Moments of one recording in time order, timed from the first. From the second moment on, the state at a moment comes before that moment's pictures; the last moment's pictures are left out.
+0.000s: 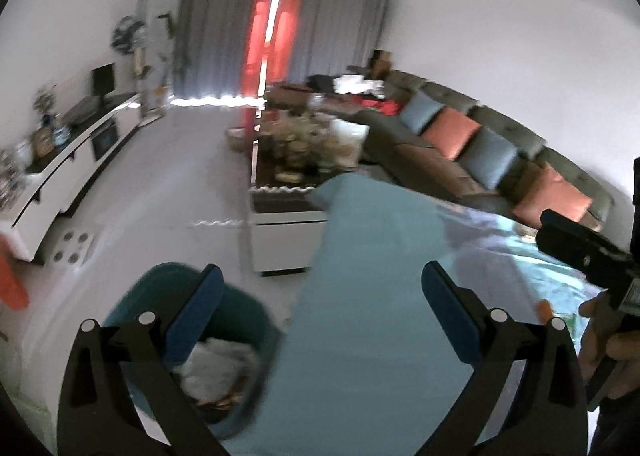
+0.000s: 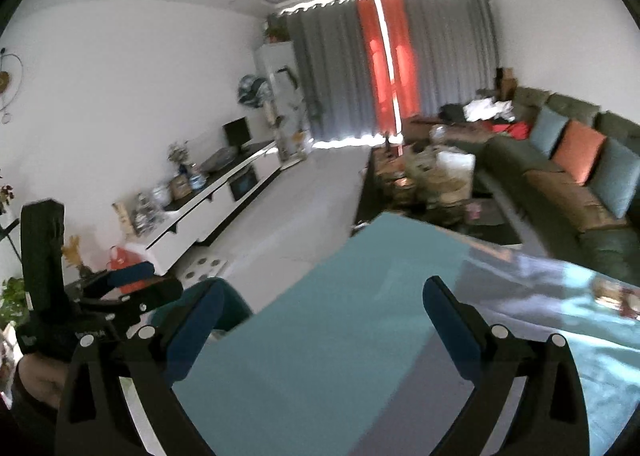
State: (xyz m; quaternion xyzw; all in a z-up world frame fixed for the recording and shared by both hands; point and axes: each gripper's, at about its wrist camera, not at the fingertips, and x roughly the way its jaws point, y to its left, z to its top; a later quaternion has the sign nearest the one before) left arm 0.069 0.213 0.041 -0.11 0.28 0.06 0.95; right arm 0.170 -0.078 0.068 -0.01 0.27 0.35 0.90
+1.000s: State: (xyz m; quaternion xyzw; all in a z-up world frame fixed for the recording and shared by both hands) left arm 0.151 -0.057 -0.016 -0.01 0.34 -0.16 0.93; right arm 0.124 -0.309 -0.011 0.05 0.31 0.10 0.94
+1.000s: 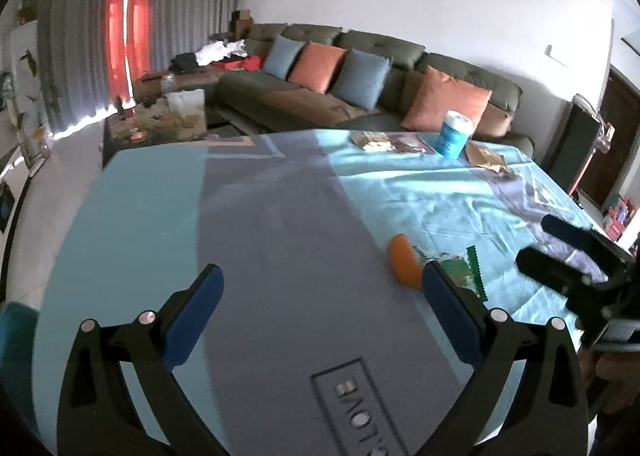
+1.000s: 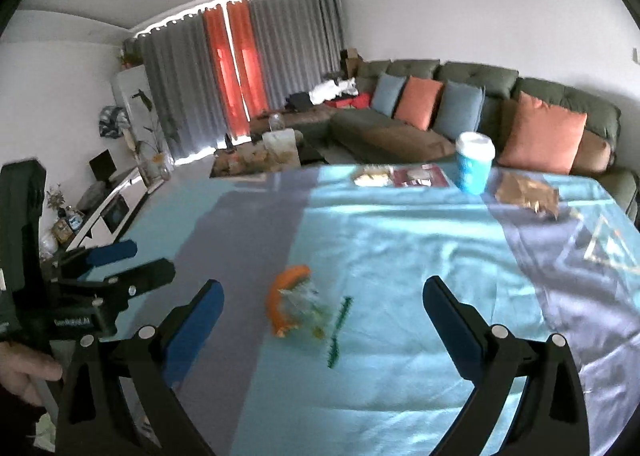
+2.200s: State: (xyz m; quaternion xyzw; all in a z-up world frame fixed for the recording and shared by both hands) left arm 0.220 -0.155 -0.075 0.10 0.43 -0.23 0.87; right arm 0.143 -0.352 -0.063 0.16 0.40 0.15 0.89
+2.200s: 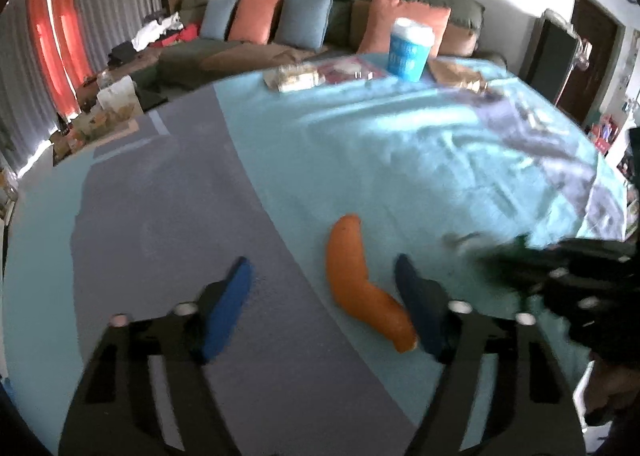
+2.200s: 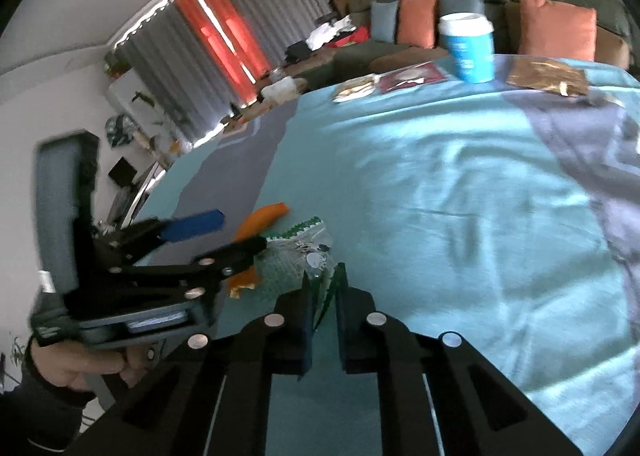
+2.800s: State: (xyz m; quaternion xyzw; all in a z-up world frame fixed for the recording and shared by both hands) left arm 0.182 -0.018 -0.027 0.03 0.37 -0.09 0.92; right arm 0.158 -0.249 0.004 0.10 0.35 0.26 0.89
